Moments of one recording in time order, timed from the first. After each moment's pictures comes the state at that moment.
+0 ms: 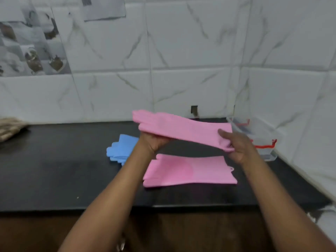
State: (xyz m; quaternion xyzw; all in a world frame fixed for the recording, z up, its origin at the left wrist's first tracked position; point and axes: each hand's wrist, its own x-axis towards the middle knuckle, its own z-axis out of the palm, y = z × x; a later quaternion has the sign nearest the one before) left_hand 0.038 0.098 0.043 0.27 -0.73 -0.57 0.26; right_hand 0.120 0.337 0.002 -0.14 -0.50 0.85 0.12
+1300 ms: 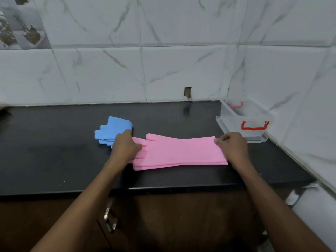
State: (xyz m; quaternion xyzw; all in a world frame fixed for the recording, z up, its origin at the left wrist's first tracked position) left_hand 0.072 0.036 -0.047 0.00 -0.96 -0.28 0.08; right_hand 0.146 0.341 -0.062 -0.24 -0.86 0.36 0.25
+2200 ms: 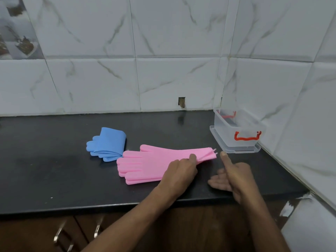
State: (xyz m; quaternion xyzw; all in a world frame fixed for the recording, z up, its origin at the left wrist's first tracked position) left_hand 0.132 0.176 -0.075 -0.37 -0.91 -0.14 0.15; right_hand 0.206 0.322 -0.057 -0.34 -0.62 0.69 0.12
